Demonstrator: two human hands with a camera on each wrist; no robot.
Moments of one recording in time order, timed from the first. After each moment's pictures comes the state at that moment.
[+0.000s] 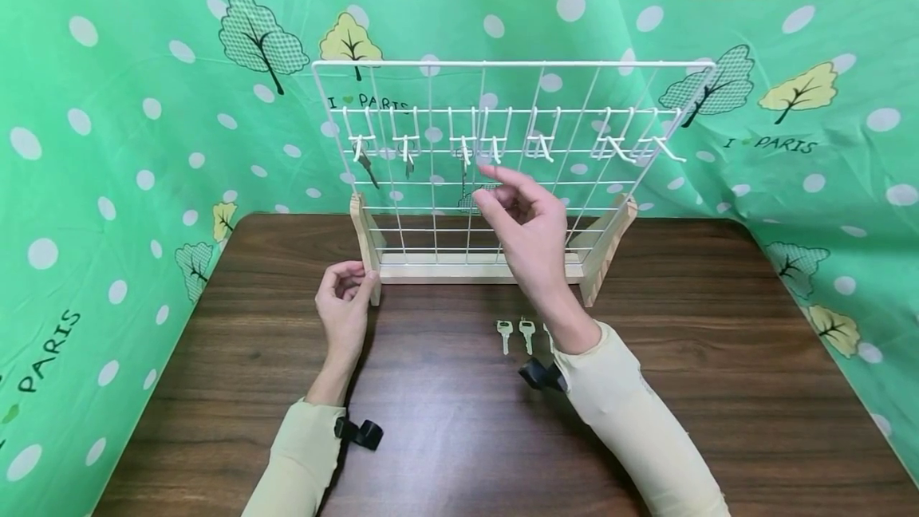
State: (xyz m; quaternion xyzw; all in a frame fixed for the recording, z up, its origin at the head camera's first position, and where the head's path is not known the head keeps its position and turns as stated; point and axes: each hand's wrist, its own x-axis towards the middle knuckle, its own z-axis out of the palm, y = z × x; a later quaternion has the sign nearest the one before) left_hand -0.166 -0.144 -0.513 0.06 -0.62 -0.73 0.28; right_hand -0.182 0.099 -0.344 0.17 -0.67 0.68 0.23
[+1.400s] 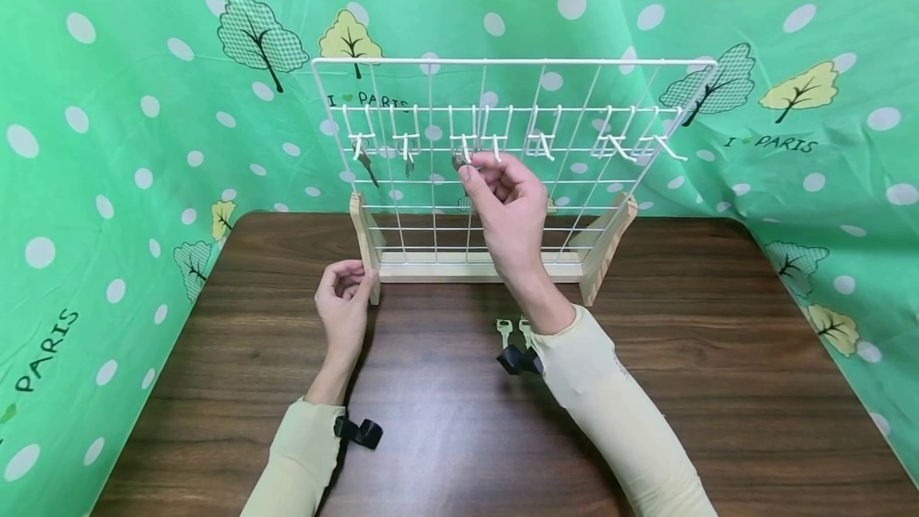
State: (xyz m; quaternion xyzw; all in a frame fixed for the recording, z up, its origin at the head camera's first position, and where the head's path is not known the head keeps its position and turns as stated) left_hand -0.166 -0.144 -0.512 0.06 -0.62 -0.74 0.27; right_hand -0.200 0.071 -0.338 0.17 -0.62 0.72 0.26
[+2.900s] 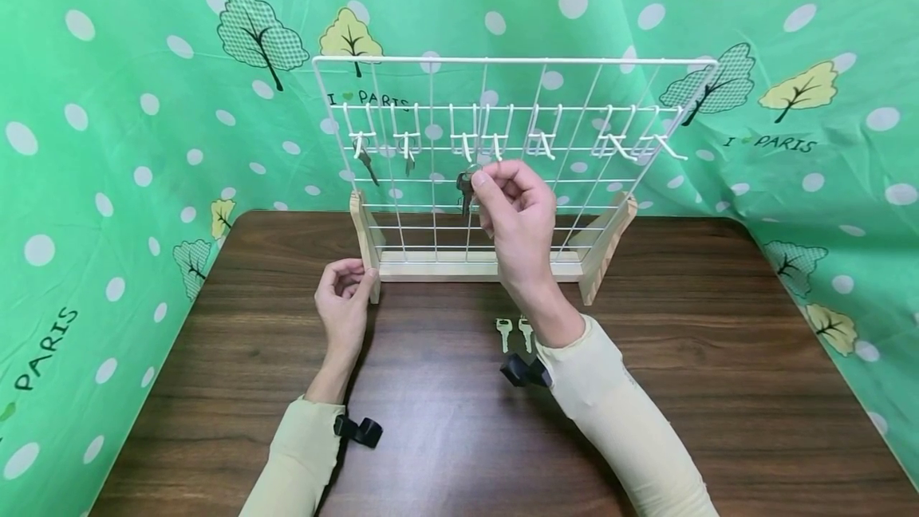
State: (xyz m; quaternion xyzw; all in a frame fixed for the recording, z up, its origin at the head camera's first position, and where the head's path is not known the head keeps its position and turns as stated) left_hand -0.166 -0.143 -0.512 0.06 -0.62 -0.73 0.28; right_hand -0.182 0.075 -0.333 0.18 -0.56 0.78 0.22
